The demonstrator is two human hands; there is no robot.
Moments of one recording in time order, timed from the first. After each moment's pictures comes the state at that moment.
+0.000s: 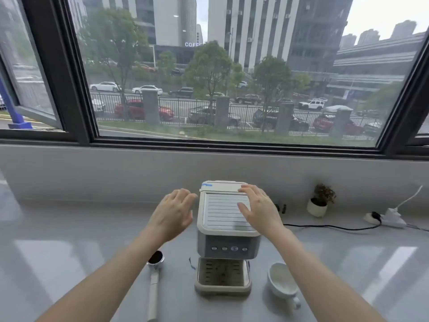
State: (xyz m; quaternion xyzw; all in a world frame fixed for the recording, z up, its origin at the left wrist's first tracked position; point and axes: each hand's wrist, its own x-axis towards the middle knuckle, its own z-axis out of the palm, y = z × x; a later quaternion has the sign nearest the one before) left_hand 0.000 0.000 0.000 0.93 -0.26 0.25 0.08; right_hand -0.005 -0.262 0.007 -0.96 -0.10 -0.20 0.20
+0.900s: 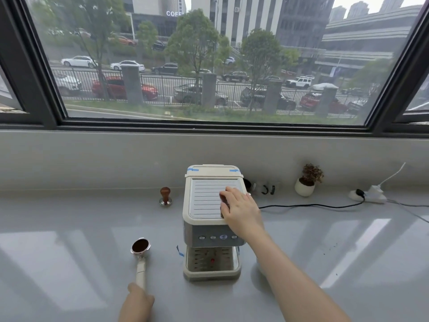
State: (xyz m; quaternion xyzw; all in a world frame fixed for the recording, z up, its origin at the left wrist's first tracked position) left_hand -0.072 0.024 -0.211 0.88 0.29 -0.14 0.36; right_hand 0.002 -0.247 -0.050 -0.97 -0.03 -0.12 0.19
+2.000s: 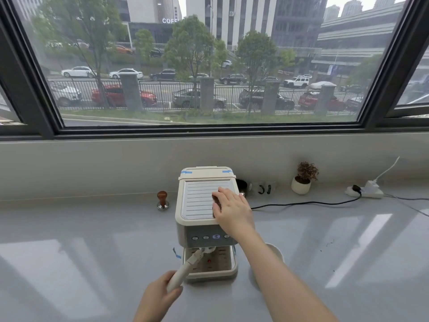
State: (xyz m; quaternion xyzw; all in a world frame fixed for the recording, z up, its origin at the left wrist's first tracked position) left_hand -0.092 -0.013 -0.167 0.91 -0.03 -0.10 0.40; right_hand -0.002 -0.246 -0.052 -0.97 -0.02 -0.14 0.20
